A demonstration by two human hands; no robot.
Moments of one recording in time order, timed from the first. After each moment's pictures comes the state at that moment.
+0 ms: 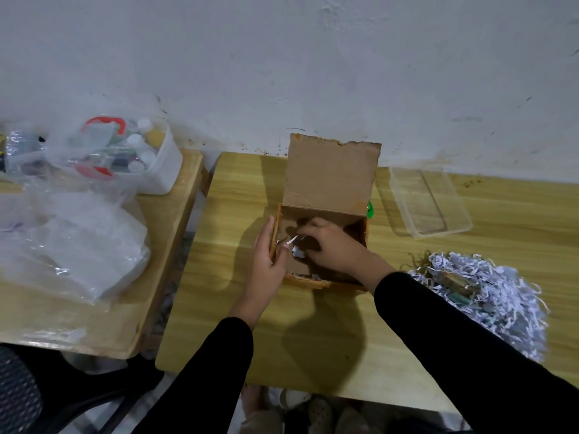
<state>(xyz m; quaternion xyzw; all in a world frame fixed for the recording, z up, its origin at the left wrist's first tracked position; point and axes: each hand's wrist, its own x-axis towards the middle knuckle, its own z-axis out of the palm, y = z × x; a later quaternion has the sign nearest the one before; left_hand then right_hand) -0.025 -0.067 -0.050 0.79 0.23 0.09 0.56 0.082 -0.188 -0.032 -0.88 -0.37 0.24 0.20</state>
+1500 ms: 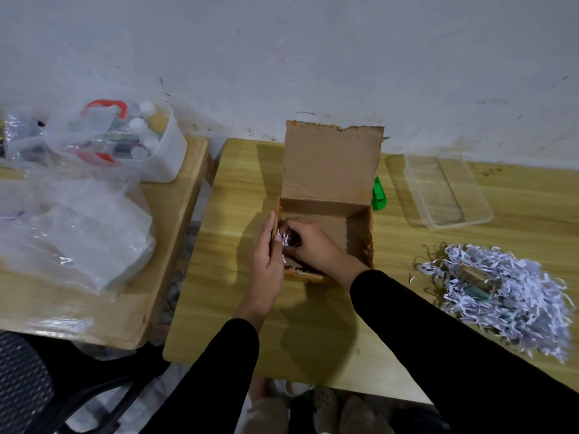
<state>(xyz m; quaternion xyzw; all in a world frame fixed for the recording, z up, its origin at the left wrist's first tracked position) -0.036 -0.064 -0.063 0.73 0.25 0.15 0.62 0.058 -0.143 -0.065 -0.82 -0.34 0.24 0.38</state>
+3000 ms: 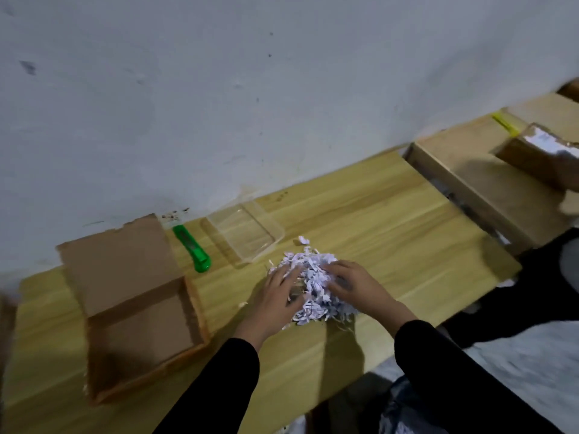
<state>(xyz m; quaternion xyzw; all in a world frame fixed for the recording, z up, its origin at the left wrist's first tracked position) 0.054 -0.300 -0.049 0.92 -0.20 -0.19 0.27 0.039 -0.504 -0.026 -0.94 -0.07 0.09 0.32</state>
